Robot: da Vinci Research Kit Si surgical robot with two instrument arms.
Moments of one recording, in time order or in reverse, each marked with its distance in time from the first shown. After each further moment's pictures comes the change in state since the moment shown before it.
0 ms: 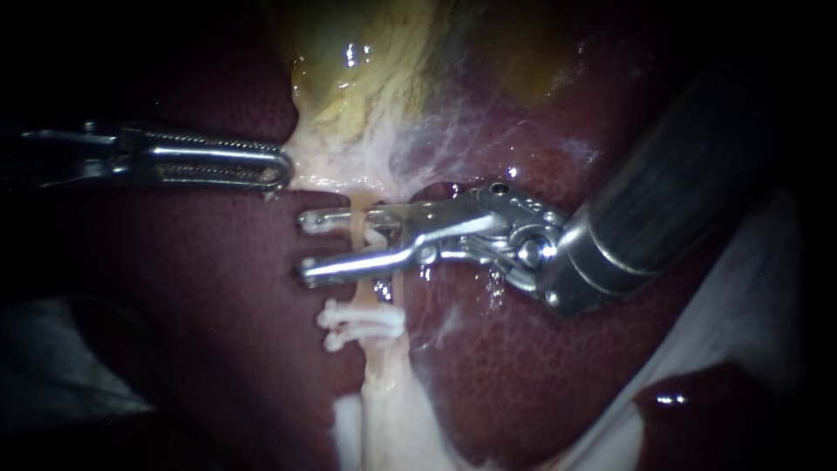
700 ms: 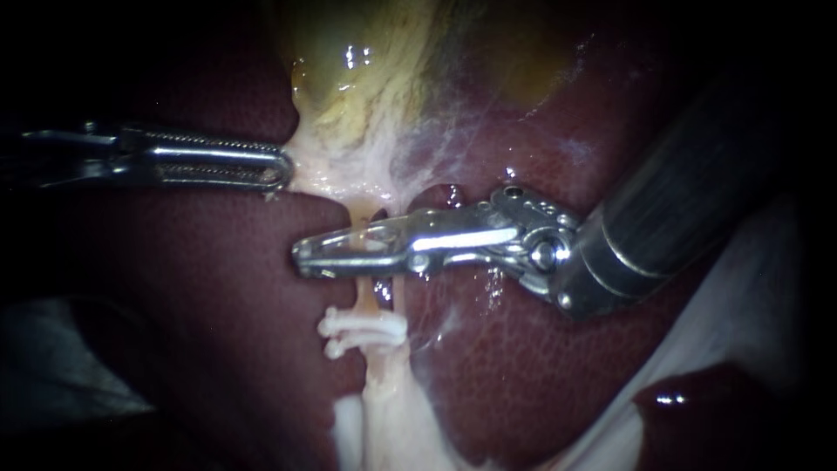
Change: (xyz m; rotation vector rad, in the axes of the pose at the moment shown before) right arm 0.000 0.000 -0.001 0.016 -0.020 0.023; left arm 0.000 0.000 0.000 0.000 0.000 0.000
